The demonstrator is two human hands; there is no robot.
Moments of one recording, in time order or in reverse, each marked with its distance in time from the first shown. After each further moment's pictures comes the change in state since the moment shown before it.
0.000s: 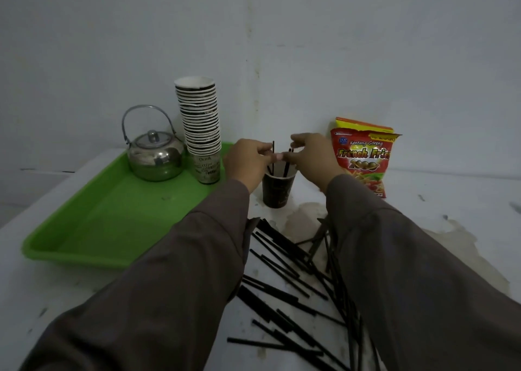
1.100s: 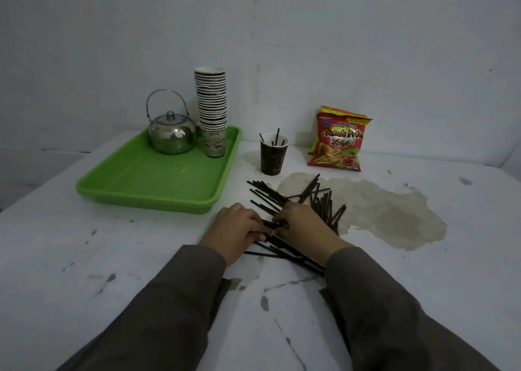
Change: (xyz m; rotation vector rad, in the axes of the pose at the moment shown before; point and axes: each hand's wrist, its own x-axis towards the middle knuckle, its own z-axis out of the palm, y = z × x) left_hand -0.200 -0.049 -0.037 0.691 -0.412 0.420; right_hand -0.200 0.019 0.025 -0.500 -0.376 -0.207
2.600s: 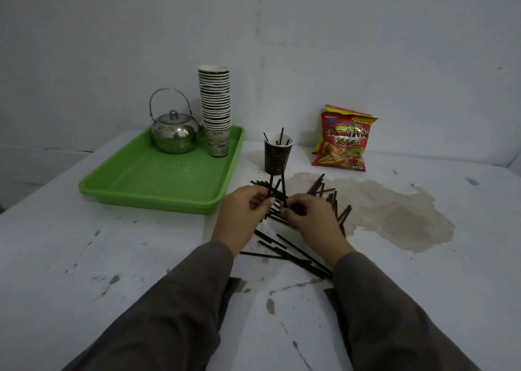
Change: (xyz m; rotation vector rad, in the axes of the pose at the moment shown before) left_hand 0.019 0.012 -0.006 -0.715 0.535 -0.239; right_hand 0.002 0.010 0.011 0.657 0.374 0.110
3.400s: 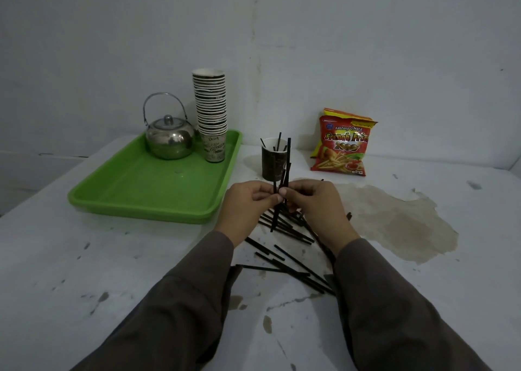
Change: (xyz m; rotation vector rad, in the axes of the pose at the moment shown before) left_hand 0.027 0.011 0.005 -0.343 -0.162 -0.177; right_hand 0.027 -0.017 -0.017 0.346 0.039 0.020
